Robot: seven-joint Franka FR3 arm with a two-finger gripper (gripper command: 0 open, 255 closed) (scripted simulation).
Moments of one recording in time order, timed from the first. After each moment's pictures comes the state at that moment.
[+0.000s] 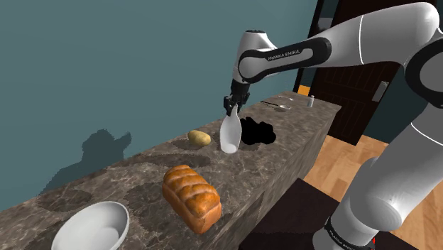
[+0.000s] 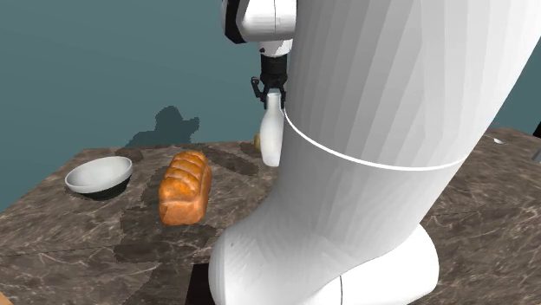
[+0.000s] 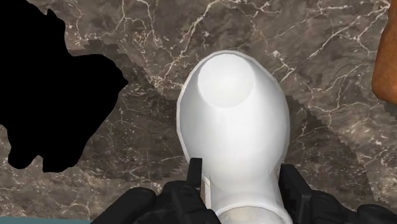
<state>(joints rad) 0.03 -0.16 -0.03 -2.11 -0.04 2.14 0.07</state>
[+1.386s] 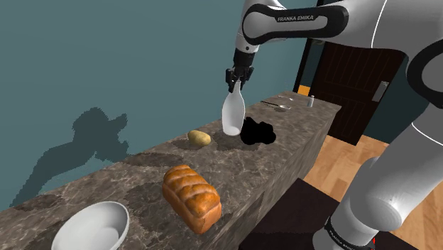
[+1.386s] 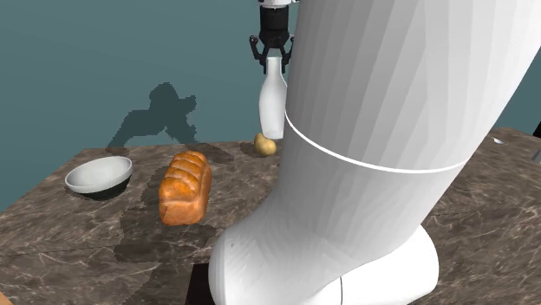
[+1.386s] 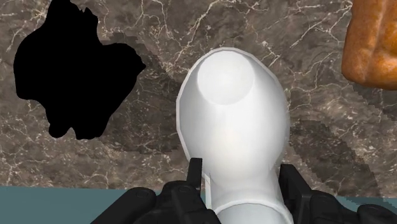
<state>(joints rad) 0.03 -0.17 -0.02 -1.83 -0.04 1.86 0.06</state>
